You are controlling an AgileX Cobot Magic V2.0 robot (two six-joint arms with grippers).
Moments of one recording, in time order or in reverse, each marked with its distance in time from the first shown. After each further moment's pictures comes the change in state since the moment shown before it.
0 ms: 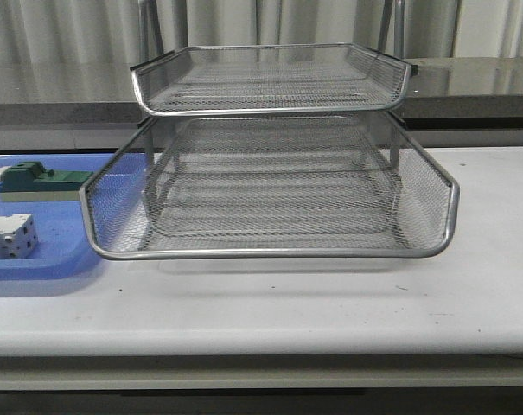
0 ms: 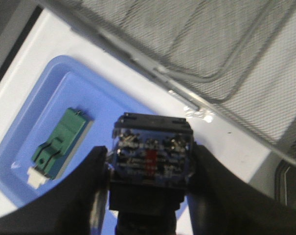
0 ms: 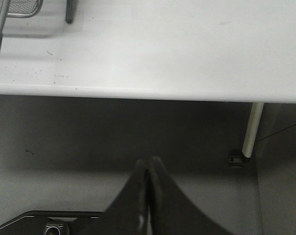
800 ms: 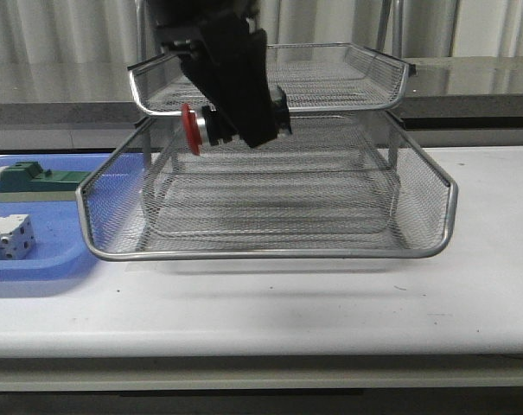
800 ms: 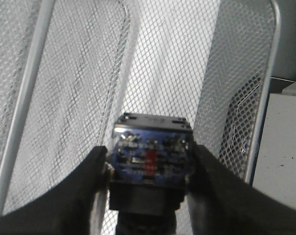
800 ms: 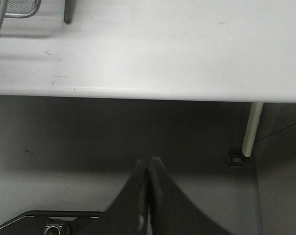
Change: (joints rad) left arm -0.386 0.194 0.144 -0.100 -0.198 -0.007; right arm 0.000 0.000 0.000 0.000 0.000 0.000
